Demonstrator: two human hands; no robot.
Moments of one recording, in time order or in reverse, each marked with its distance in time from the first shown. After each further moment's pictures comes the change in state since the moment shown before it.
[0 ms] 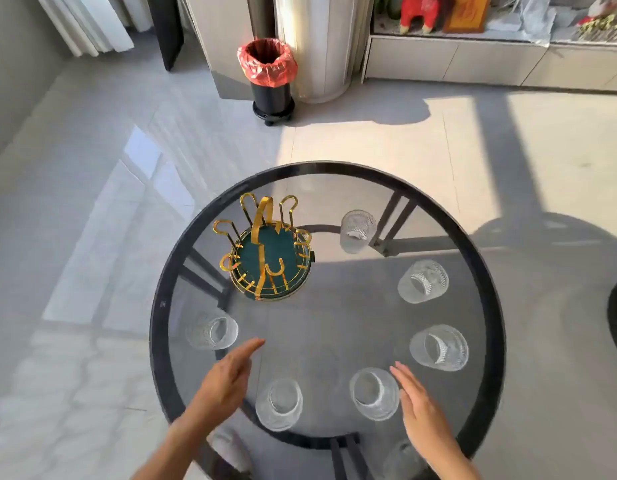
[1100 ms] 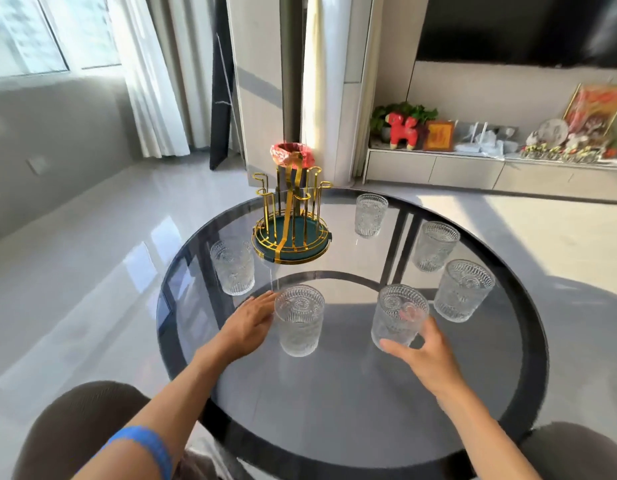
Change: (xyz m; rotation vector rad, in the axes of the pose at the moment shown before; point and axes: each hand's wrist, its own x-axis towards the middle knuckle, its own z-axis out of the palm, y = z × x) left_hand 0.013 -0.083 0.108 0.063 0.278 0.477; right_hand 0.006 0.030 0.102 0.466 0.360 -0.255
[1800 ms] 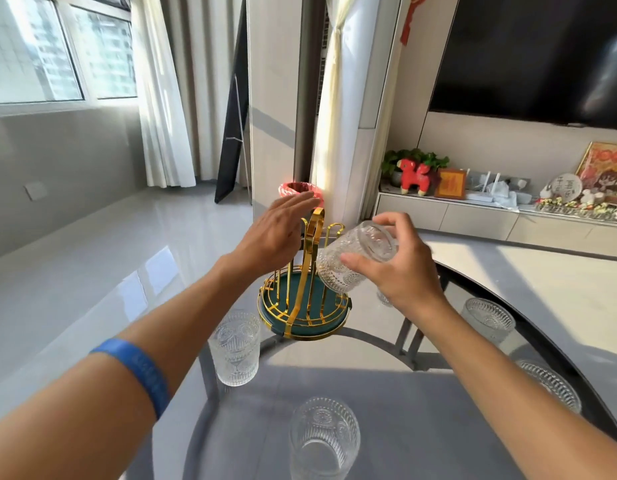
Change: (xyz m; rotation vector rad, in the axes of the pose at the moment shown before) left_hand 0.183 0.038 -0.162 0.165 0.401 0.262; right_hand 0.165 -0.210 0.048 -0.097 0.154 -0.530
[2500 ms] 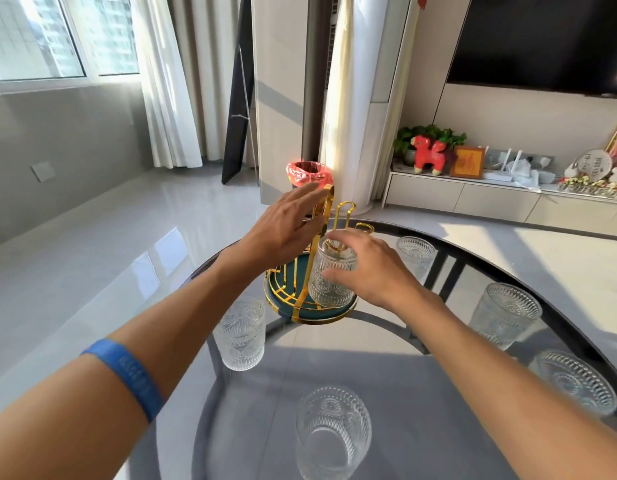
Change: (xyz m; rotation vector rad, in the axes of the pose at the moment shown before) left_hand -0.009 -0.001 0.016 -0.073 -0.112 -0.088; right_hand 0.008 0.030 0.052 -0.338 -0.422 -0.094
